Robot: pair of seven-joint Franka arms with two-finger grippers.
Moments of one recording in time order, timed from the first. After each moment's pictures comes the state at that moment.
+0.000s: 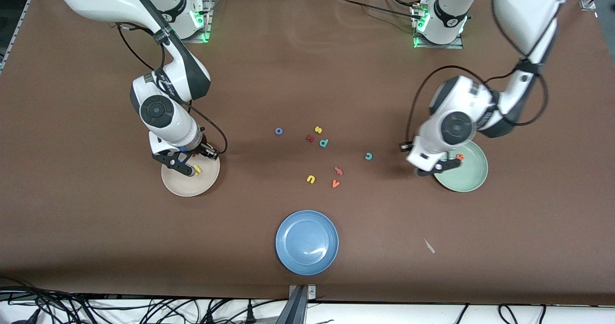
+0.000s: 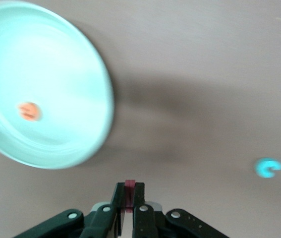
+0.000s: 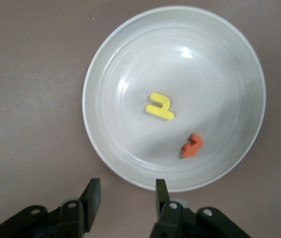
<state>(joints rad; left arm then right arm) 0.20 0.46 -0.48 -1.85 0.22 1.98 -0.58 -0.01 0.47 0.41 -1.93 -0.27 2.29 1.04</state>
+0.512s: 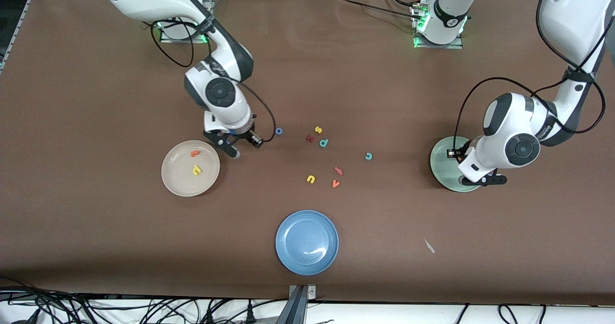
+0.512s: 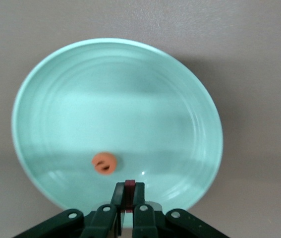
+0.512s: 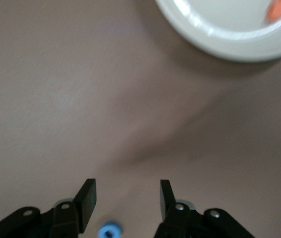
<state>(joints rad) 0.38 0.57 -0.47 -1.86 0.31 2.05 -0.32 0.22 0.54 0.41 -1.92 -0.27 2.40 1.49</state>
